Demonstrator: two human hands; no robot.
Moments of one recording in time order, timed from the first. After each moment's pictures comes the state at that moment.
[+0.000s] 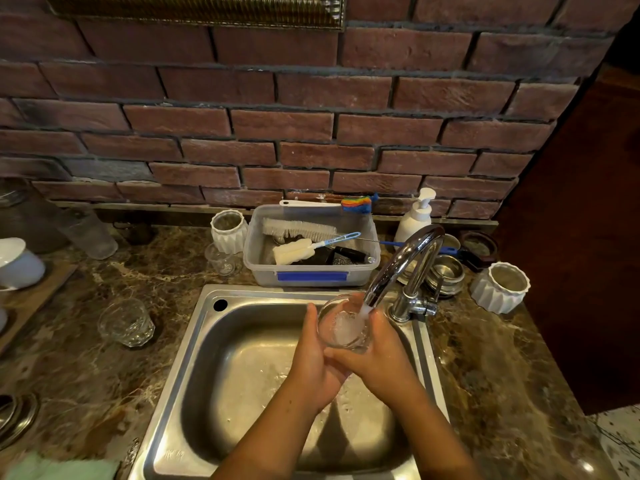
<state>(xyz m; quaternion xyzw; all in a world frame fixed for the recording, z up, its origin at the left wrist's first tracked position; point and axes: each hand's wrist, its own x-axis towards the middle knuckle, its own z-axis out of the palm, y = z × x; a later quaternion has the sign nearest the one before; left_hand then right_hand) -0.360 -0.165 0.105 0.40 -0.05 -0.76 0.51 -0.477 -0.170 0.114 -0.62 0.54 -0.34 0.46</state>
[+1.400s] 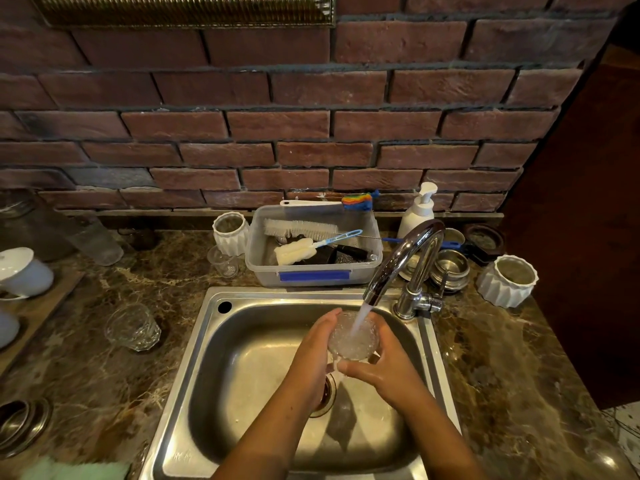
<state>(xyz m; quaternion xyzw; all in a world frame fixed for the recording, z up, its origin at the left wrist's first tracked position) -0.355 -0.168 0.096 0.60 -0.27 -0.62 0.42 -0.494 -0.167 0.082 -0.55 0.52 -0.32 0.56</state>
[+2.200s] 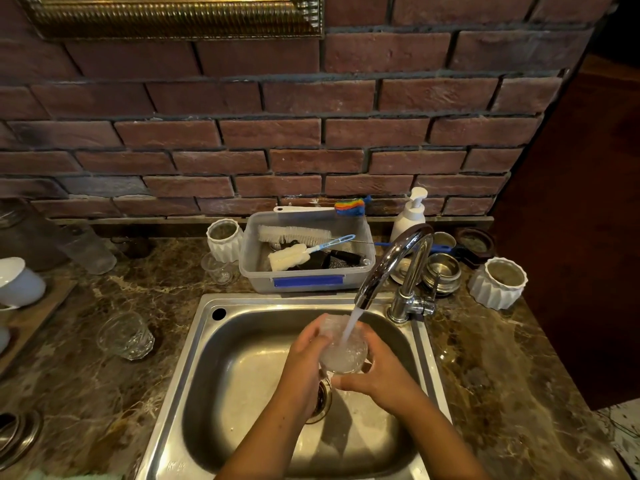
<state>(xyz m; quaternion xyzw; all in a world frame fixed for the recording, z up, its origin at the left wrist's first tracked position) -0.353 -0.162 0.083 0.58 -0.27 -0.60 0.48 -0.498 -0.167 0.087 -0.57 0.51 -0.28 0.58</state>
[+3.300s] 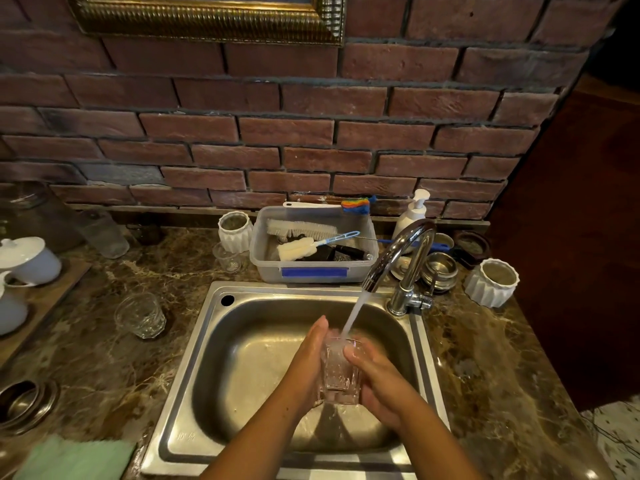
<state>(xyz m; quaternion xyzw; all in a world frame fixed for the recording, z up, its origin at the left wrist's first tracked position) -0.342 -0.132 0.089 0.53 -0.23 -0.71 0.41 -0.481 -0.132 0.083 -0.29 0.46 -0.33 0.77</state>
